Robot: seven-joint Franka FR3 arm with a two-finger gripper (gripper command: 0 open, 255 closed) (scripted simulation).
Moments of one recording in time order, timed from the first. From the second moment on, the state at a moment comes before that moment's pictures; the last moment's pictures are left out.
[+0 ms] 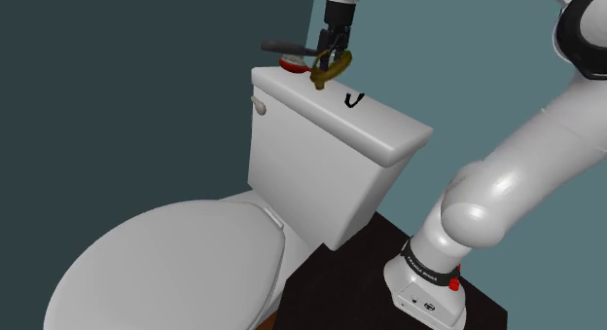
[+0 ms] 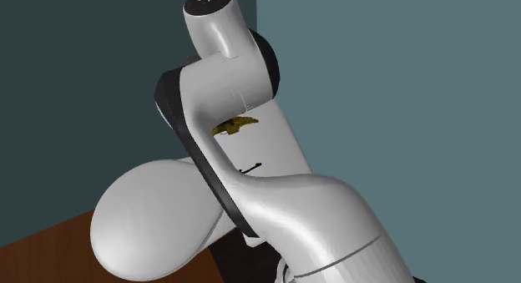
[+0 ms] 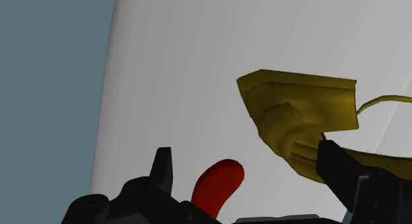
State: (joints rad) arm 0.02 -0.23 -0.11 -1.85 -0.11 1.60 -0.25
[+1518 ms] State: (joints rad) arm 0.02 0.09 -0.12 -1.57 -0.10 1.67 -0.40
